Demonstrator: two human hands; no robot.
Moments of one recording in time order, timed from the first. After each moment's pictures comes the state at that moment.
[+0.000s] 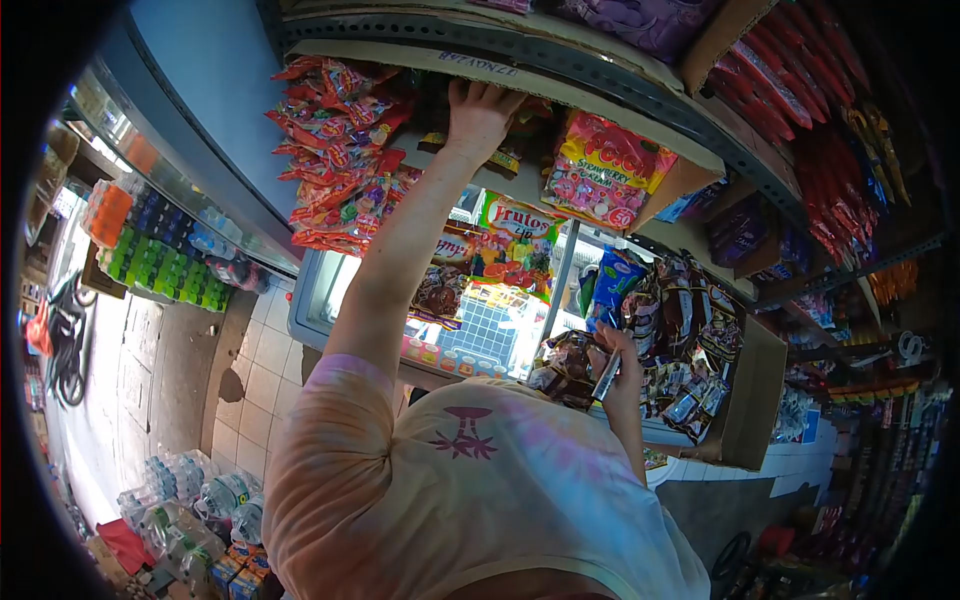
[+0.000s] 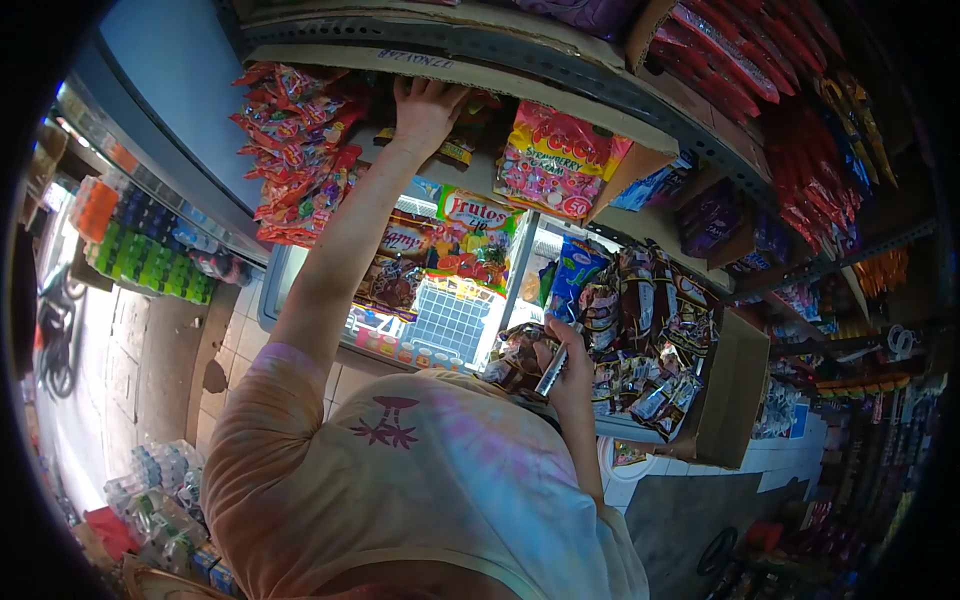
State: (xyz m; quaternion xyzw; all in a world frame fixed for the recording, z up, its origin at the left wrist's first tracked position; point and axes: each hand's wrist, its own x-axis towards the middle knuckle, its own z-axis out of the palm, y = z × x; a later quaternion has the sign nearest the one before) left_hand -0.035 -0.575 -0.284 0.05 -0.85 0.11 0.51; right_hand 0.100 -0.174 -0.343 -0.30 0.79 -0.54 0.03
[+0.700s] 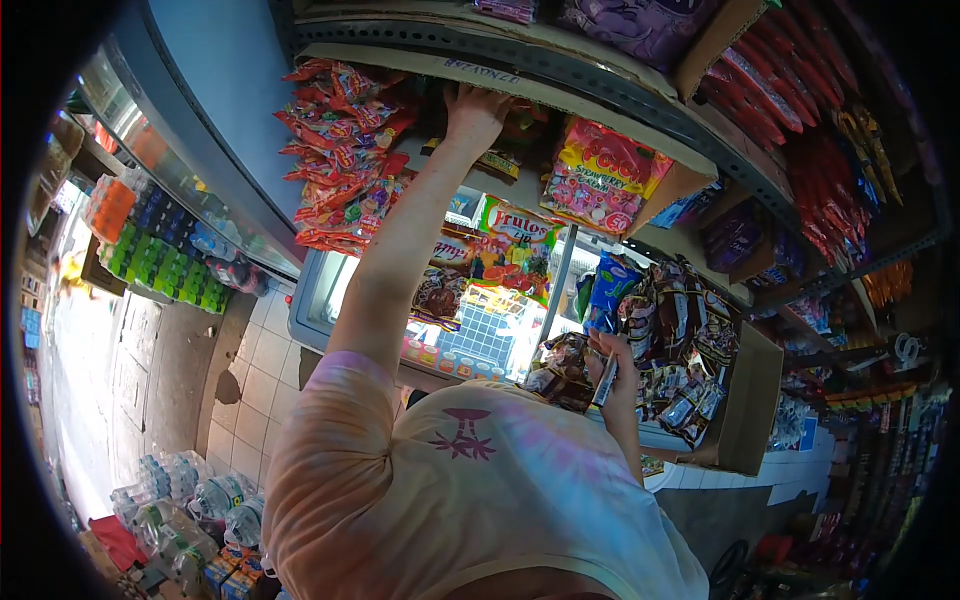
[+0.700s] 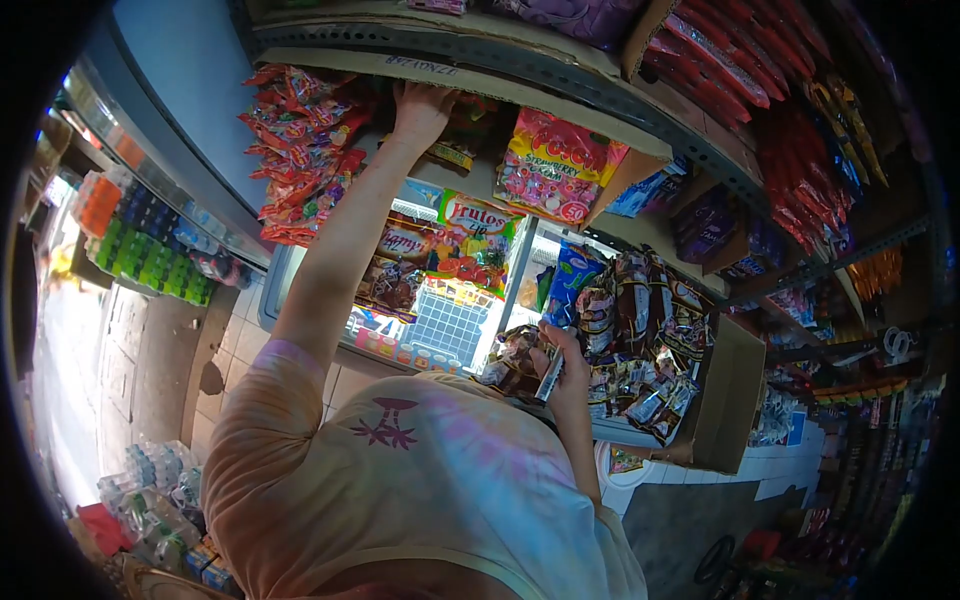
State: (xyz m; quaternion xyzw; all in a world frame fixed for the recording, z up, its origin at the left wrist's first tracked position) left_hand -0.044 -0.590 -0.282 0.10 -0.85 -0.02 0.52; right_hand 0.108 -0.175 -0.335 -0.30 0.75 -0.59 0.04
